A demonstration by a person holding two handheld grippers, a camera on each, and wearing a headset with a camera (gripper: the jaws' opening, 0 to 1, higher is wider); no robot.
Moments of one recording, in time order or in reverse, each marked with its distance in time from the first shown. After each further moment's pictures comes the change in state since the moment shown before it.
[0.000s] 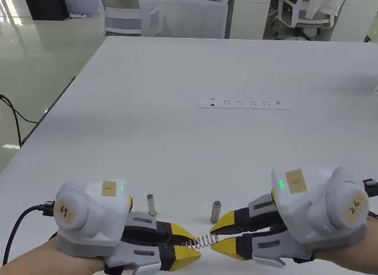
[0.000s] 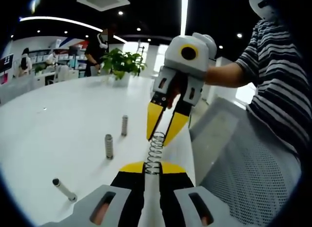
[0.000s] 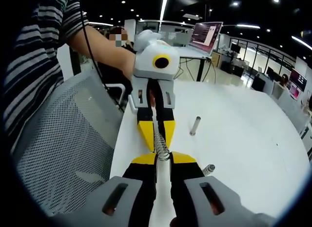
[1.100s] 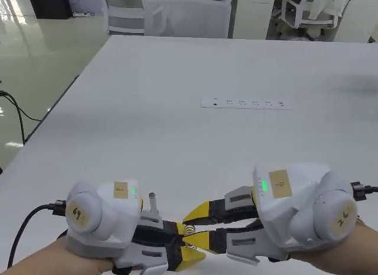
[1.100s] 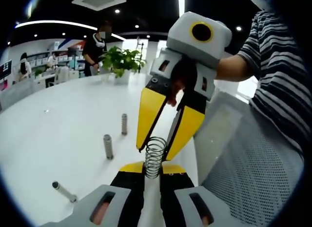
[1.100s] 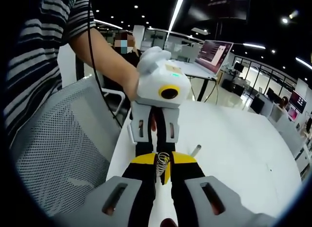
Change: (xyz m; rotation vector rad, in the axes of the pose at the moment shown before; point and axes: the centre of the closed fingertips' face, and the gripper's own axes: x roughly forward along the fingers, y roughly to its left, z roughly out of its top) left arm 0.005 -0.002 -0.003 0.039 0.036 0.027; right arm 0.019 0.007 0.044 -0.131 -0.099 -0.028
